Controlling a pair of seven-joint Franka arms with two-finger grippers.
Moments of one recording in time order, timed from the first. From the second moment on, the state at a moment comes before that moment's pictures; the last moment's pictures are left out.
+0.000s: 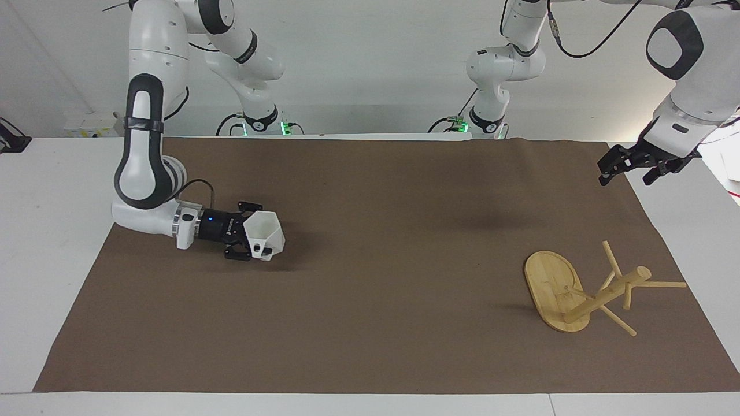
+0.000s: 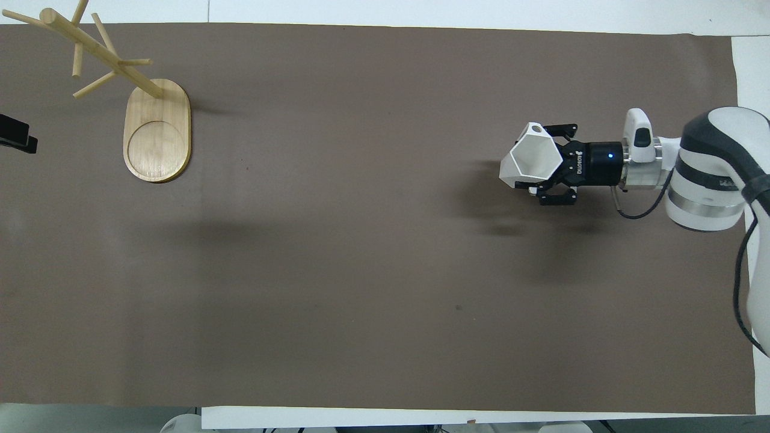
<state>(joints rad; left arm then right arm) 0.00 0.08 -0.01 -1.55 0.04 1.58 0.14 -0.12 0.38 0.03 -1.98 1.33 1.79 -2.20</state>
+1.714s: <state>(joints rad) -0.67 0.38 -0.02 -1.46 -0.09 2.05 -0.85 0.33 0.27 0.04 -1.89 1.35 2.36 -1.80</state>
